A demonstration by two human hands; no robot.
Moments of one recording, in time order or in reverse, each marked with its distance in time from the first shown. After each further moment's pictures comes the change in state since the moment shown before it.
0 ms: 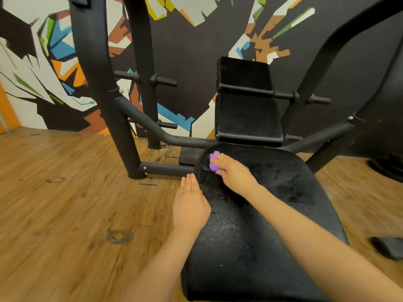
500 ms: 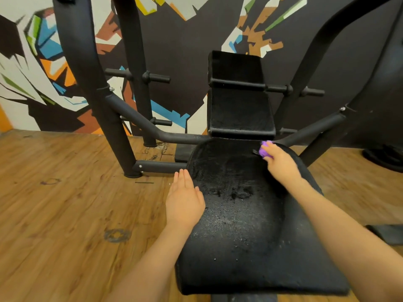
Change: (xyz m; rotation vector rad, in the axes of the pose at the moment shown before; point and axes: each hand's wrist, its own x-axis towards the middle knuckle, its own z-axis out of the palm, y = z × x) left_hand -0.002 0.006 -0.002 0.086 -0.027 0.013; right_hand -0.042 0.116 -0.047 0.015 0.241 0.334
